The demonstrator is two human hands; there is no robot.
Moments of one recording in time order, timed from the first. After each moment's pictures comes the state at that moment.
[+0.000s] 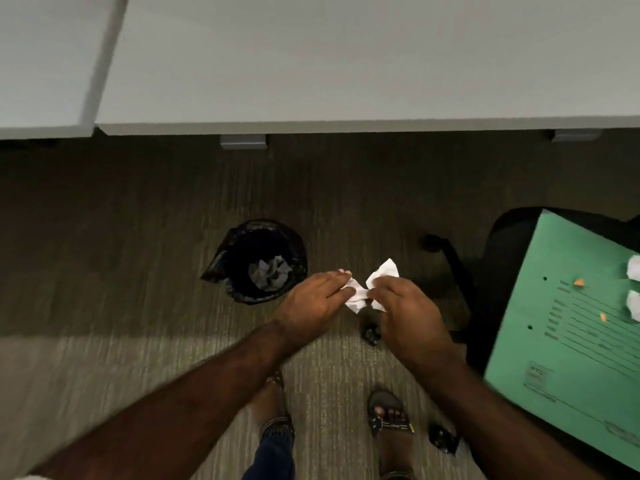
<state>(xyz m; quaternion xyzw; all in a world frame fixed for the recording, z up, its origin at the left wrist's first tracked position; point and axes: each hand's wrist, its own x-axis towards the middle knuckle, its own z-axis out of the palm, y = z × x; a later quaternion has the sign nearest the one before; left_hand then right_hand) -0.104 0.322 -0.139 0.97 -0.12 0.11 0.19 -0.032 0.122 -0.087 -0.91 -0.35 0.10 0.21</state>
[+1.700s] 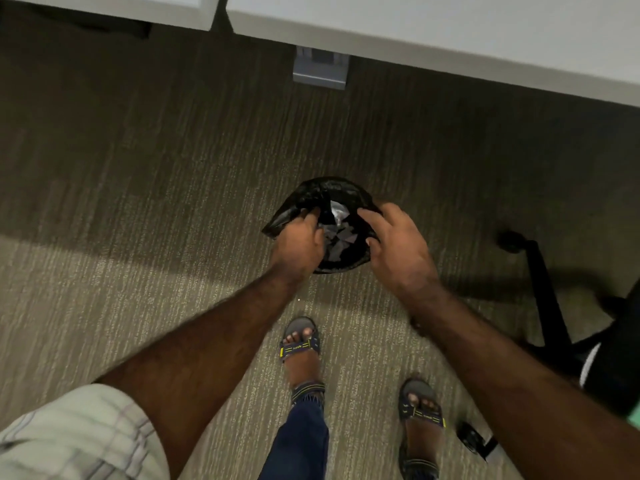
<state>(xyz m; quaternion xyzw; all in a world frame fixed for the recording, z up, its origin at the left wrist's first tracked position) -0.147 0.510 -0.231 0.89 0.35 -0.03 0.28 -0.037 0.350 -0.167 -0.89 -0.38 0.17 0.19</state>
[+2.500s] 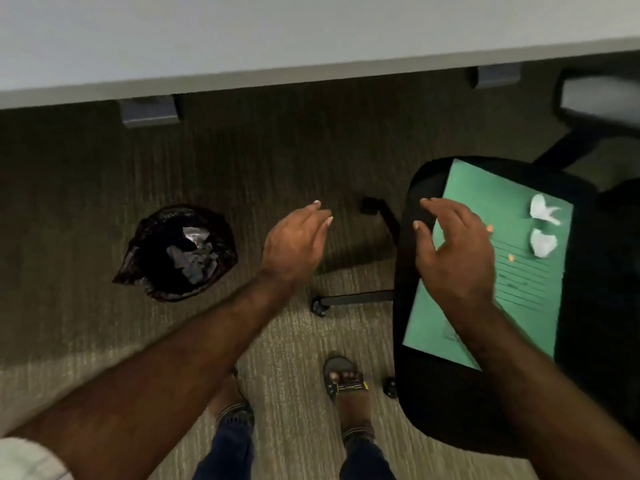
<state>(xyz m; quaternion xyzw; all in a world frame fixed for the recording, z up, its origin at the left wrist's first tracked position) 0.006 0.233 -0.153 0.95 0.05 0.15 0.28 0.058 -0.004 -0.072 -0.96 -0.12 -0.08 0.24</state>
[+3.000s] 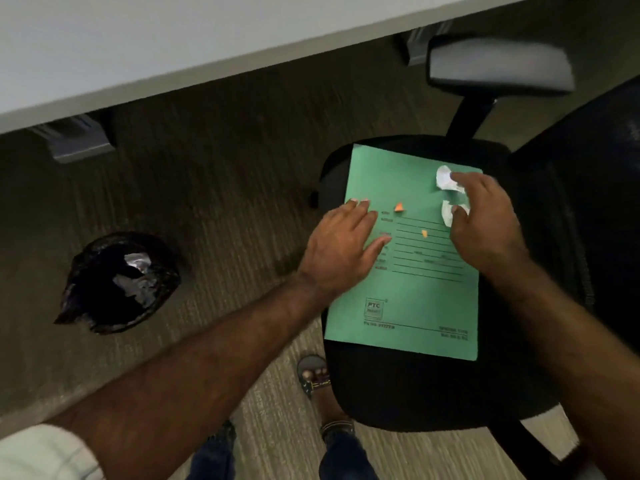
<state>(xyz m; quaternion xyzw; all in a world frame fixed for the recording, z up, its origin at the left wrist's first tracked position) 0.060 0.036 -0.112 0.96 -0.13 0.04 0.24 0.126 -0.202 -0.073 -0.98 -0.04 0.03 0.21</state>
